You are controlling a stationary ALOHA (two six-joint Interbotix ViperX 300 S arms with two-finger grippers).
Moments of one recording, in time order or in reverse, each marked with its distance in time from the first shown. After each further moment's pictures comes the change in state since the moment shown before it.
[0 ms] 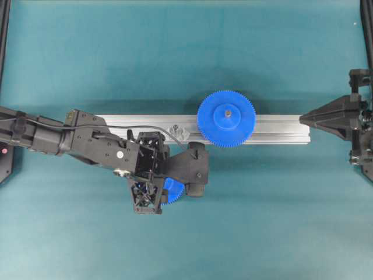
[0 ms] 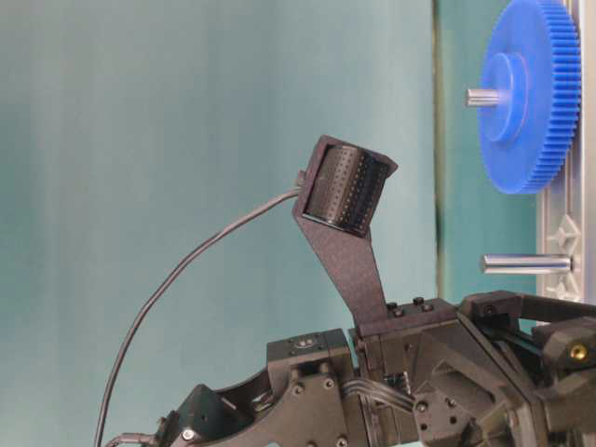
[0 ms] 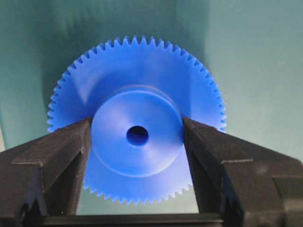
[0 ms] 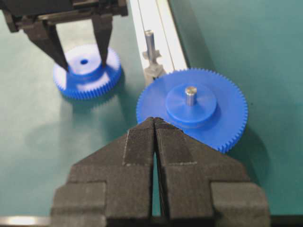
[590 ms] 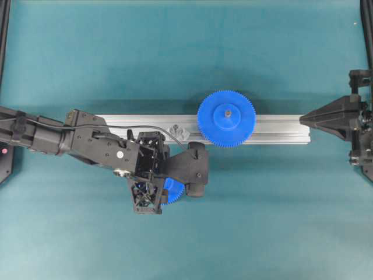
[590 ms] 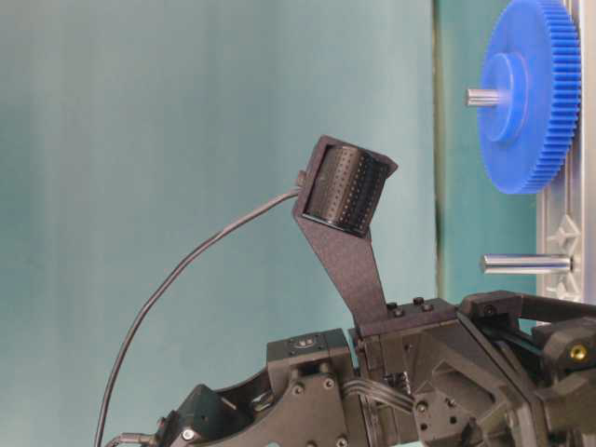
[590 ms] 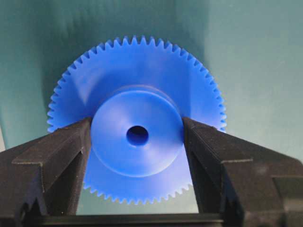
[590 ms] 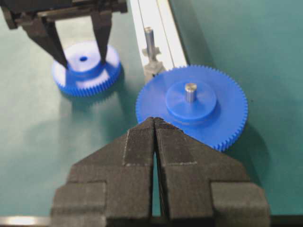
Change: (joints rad) left arm 0.000 0.000 -0.002 0.002 0.002 0.005; right arm 0.000 0.002 0.008 0.000 -0.002 0.000
